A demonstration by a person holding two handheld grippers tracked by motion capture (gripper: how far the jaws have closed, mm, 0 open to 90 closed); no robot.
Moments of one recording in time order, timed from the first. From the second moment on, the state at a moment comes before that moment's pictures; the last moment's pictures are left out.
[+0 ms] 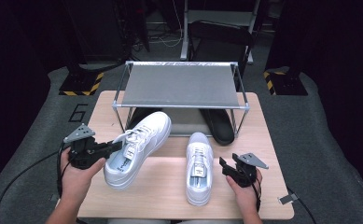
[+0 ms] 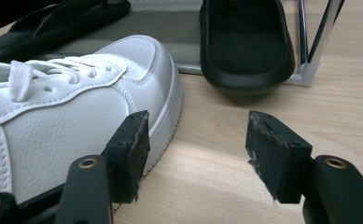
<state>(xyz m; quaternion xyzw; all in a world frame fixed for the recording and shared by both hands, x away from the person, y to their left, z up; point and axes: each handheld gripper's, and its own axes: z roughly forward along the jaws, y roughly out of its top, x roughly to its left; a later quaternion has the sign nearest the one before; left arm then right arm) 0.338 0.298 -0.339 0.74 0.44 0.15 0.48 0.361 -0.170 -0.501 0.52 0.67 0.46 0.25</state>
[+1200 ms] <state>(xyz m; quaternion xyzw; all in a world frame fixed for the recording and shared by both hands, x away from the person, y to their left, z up) 0.367 0.300 -0.290 0.74 0.43 0.16 0.49 0.362 -0.169 -0.502 0.53 0.67 0.45 0.25</state>
